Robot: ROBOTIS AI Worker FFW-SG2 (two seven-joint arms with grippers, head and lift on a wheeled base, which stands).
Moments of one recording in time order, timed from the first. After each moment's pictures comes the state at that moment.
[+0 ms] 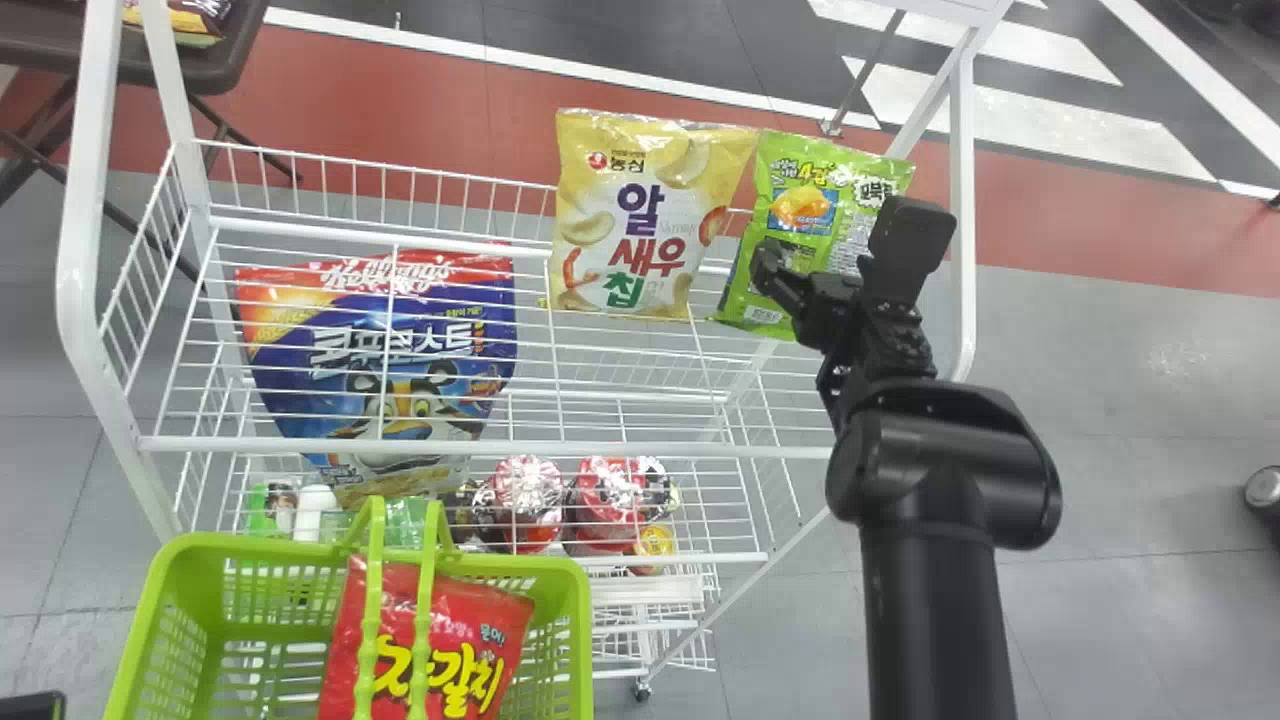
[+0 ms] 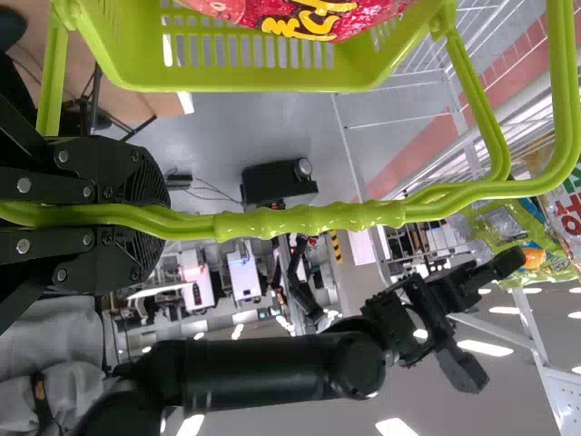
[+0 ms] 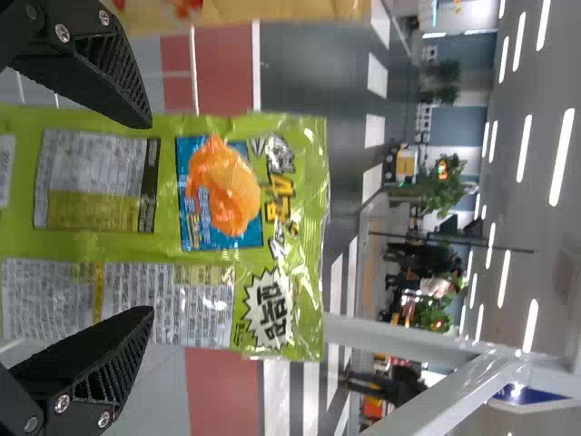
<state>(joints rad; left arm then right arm) 0.64 0.09 0.05 -2.13 0.57 1.22 -0.90 -0.11 -0.06 -0.28 -1.64 0.08 0.47 0.02</state>
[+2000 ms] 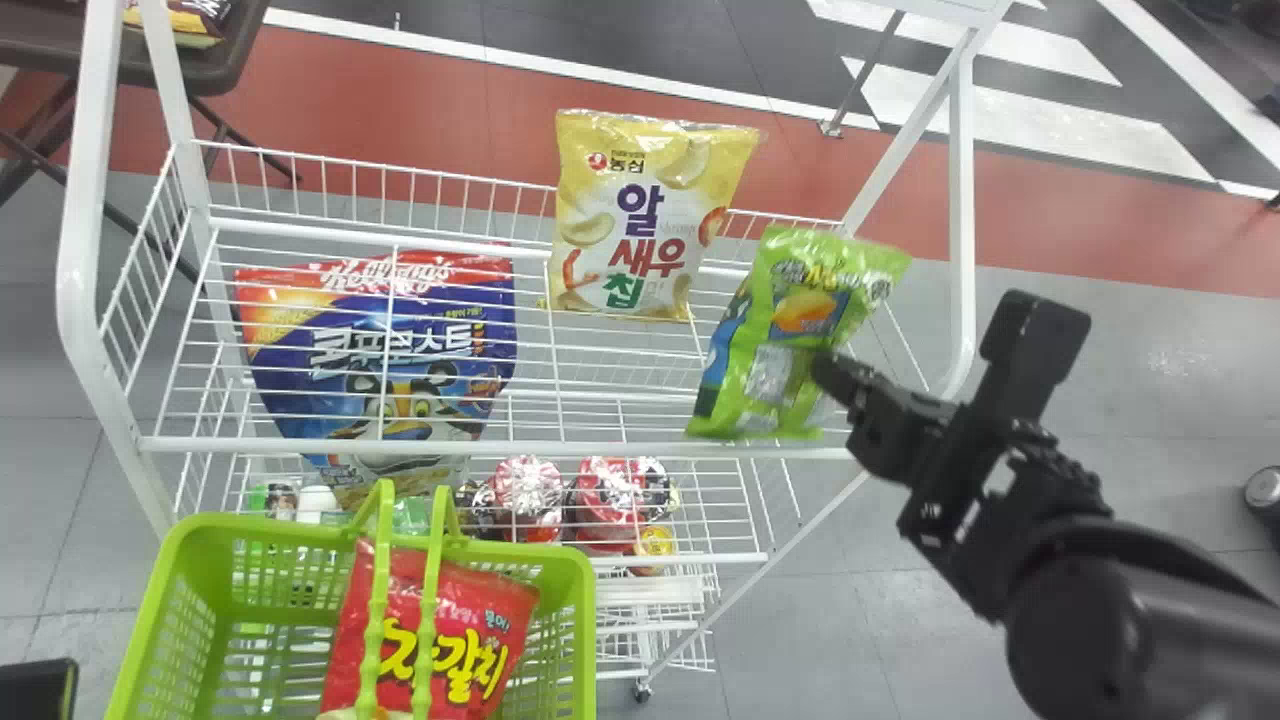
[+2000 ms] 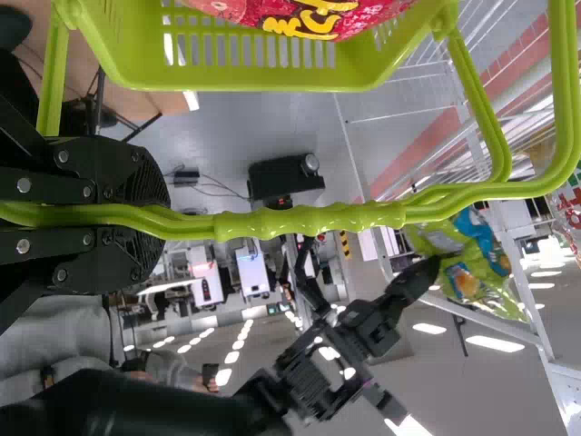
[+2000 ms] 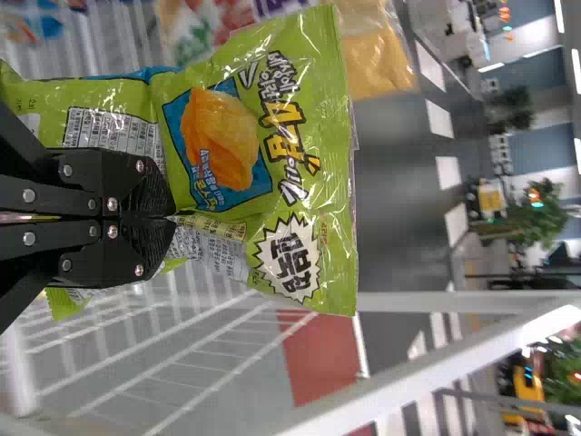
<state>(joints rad) 0.58 0.10 0.04 -2.12 0.58 1.26 -0.90 0.34 -0.02 -0.42 -2.38 -0.27 1.04 0.15</state>
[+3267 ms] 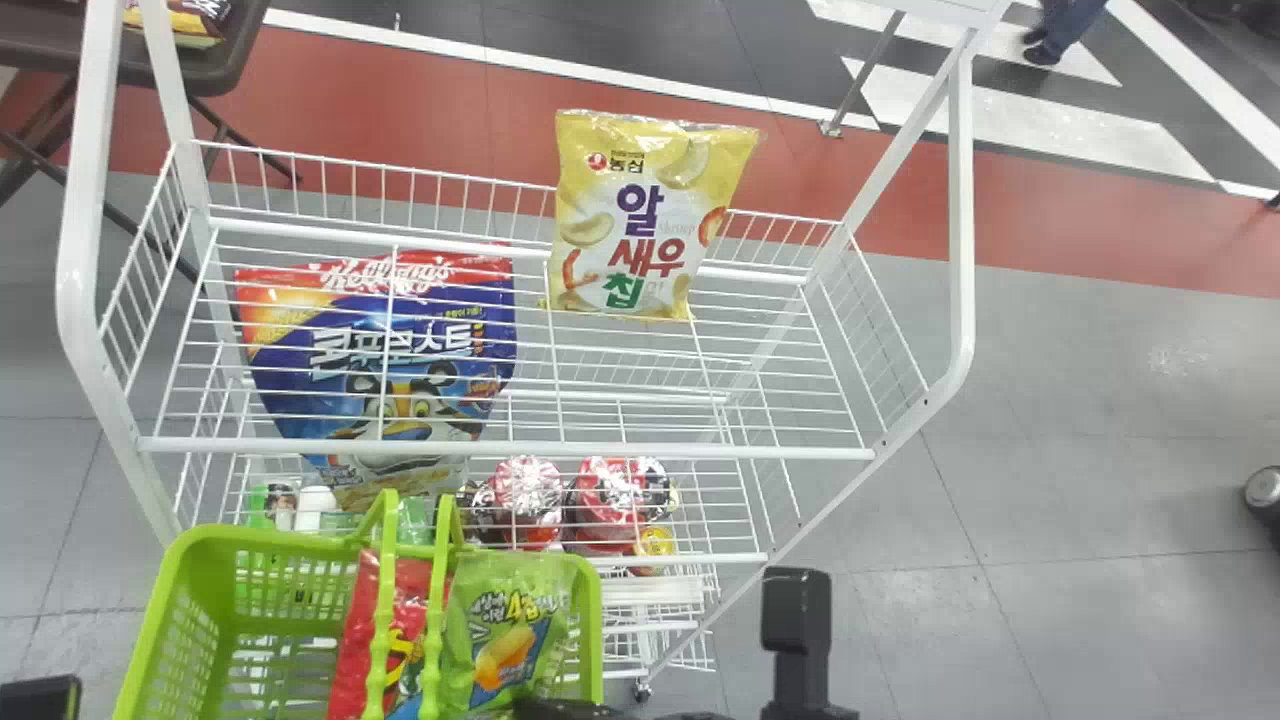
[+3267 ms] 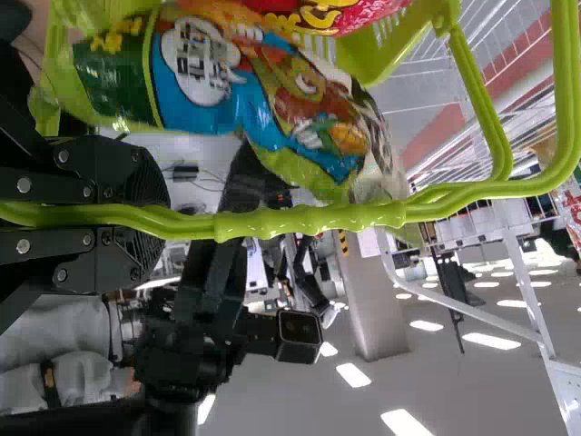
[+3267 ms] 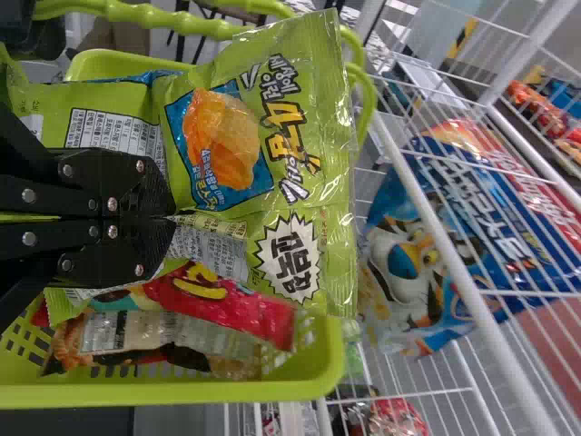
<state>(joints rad) 0.61 0.08 0.04 -2.14 0.58 1.26 -0.90 0.73 -0.02 -0.17 -2.40 -0.50 1.20 0.35</state>
